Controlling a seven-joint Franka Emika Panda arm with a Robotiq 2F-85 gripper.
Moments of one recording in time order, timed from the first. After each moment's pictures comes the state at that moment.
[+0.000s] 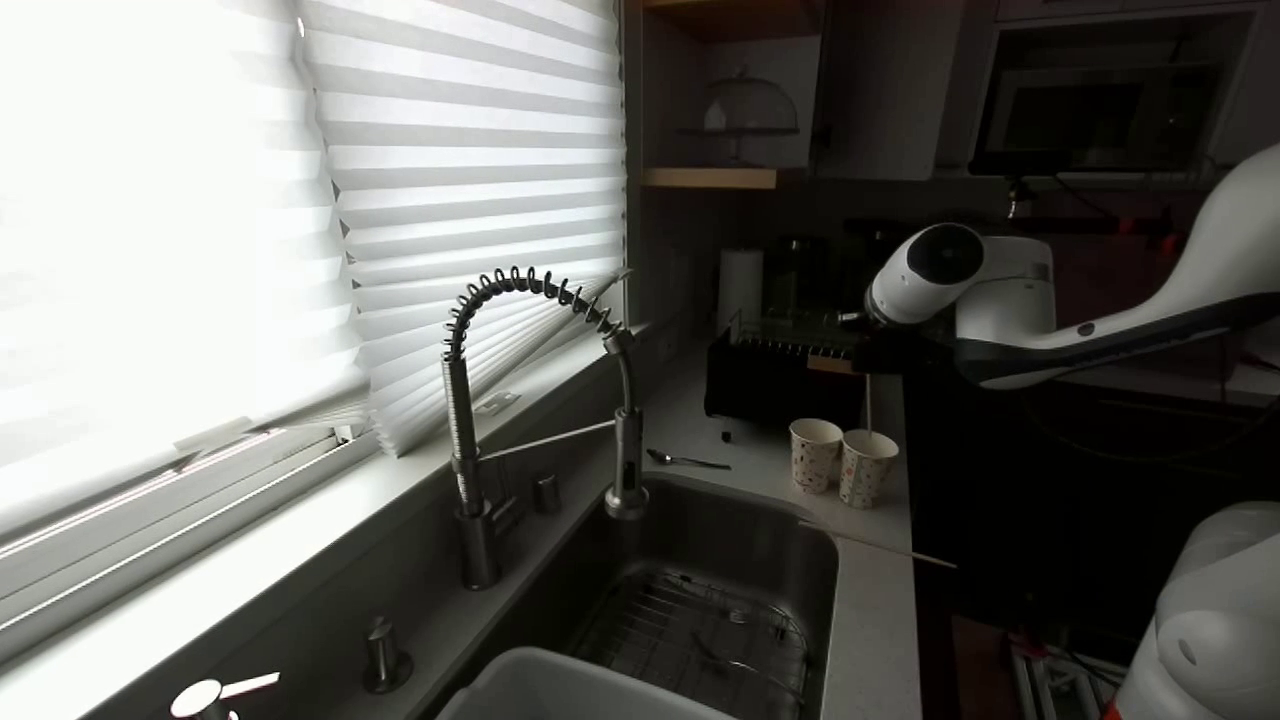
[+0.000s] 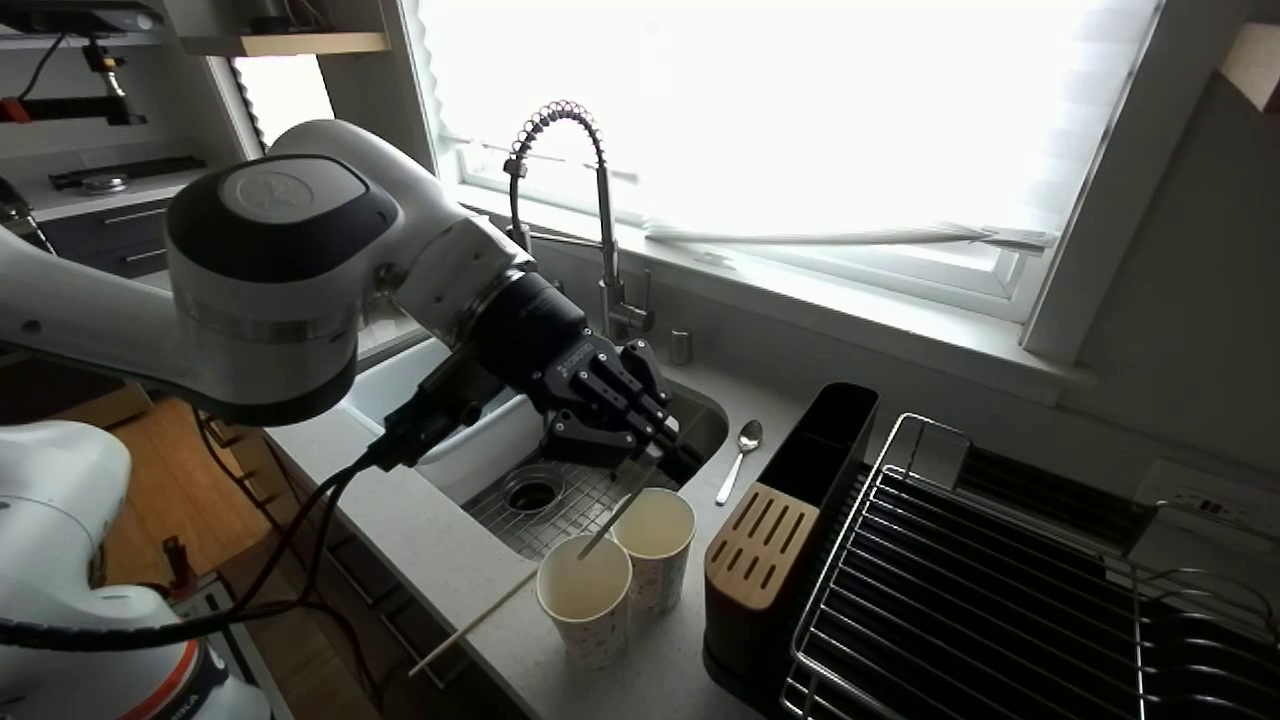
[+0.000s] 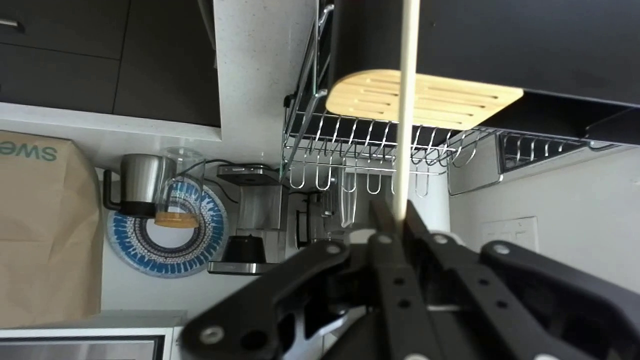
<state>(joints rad) -0.48 -0.58 -0.23 -2.57 -1.37 2.52 1.55</state>
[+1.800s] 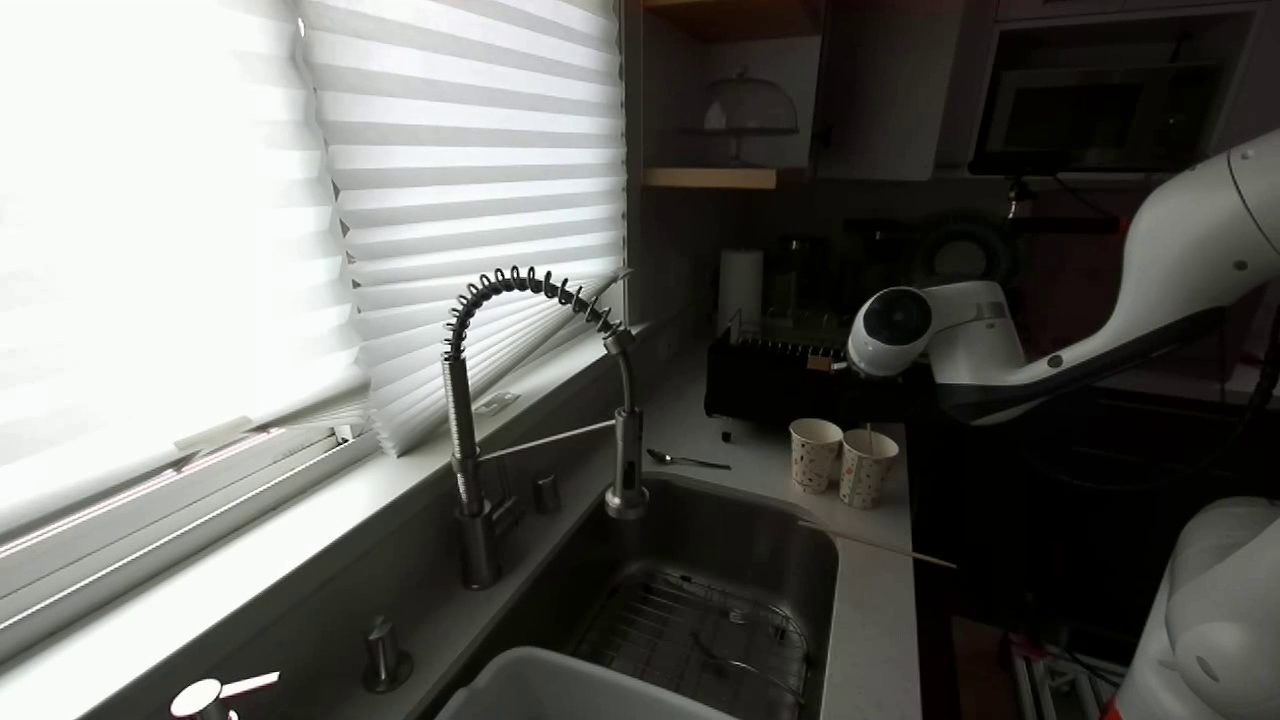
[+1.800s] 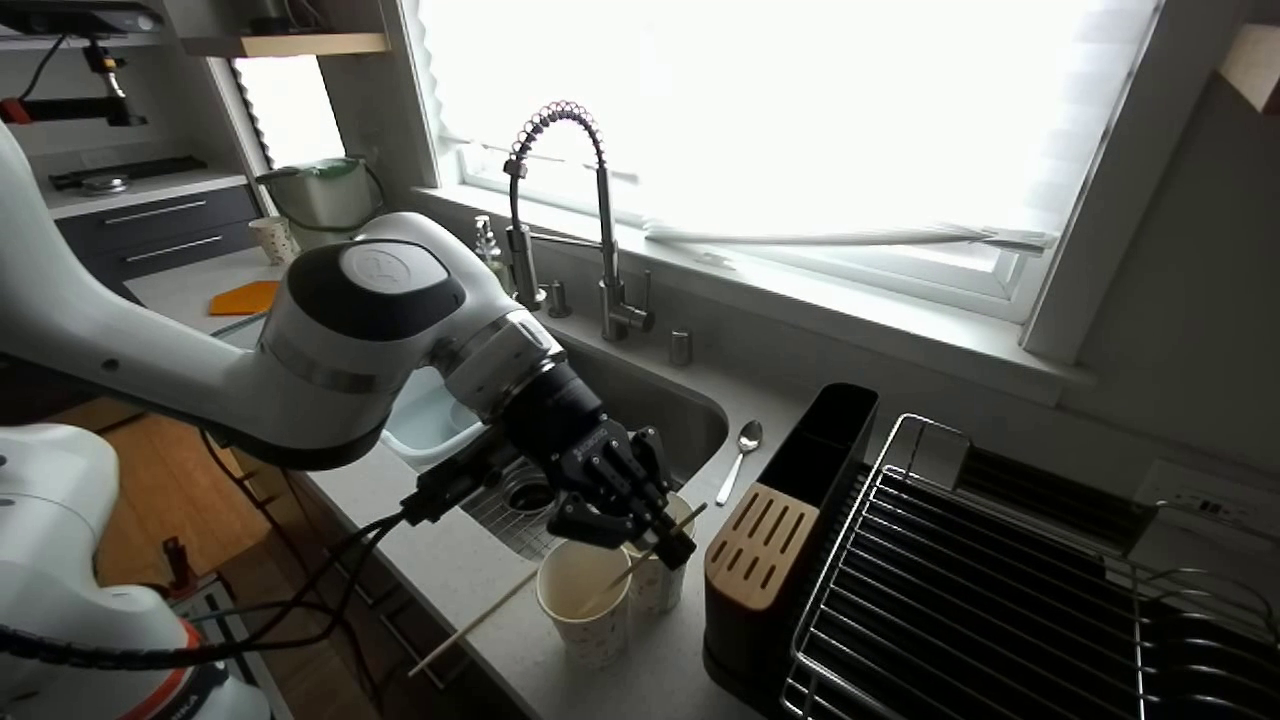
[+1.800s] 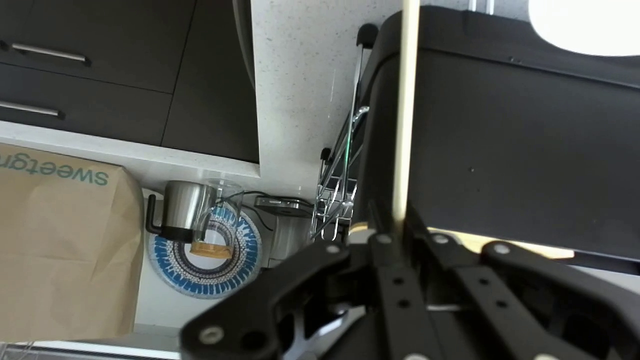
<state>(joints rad) -0.37 -0.44 -0.29 -2.61 -1.50 2.40 1.74</state>
